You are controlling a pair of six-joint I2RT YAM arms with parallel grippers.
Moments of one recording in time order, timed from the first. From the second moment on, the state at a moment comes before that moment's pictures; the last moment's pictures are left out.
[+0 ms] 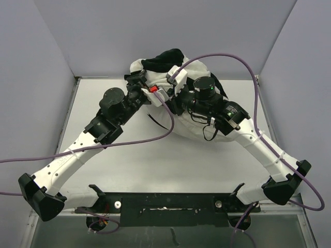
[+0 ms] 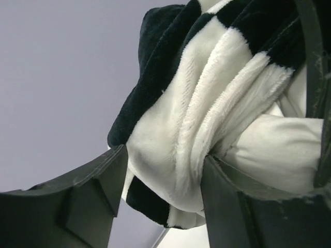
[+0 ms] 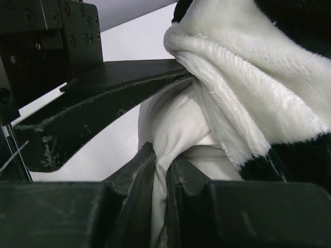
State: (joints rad) left arm -0.71 1.22 1.27 0.04 -0.09 0.86; right arm 0.78 1.38 1.61 -0.51 -0.19 -0.10
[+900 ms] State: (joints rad) left arm -0.52 1.37 1.51 -0.27 -0.01 0.51; right arm 0.78 1.29 1.40 -0.40 -0.27 -0.10
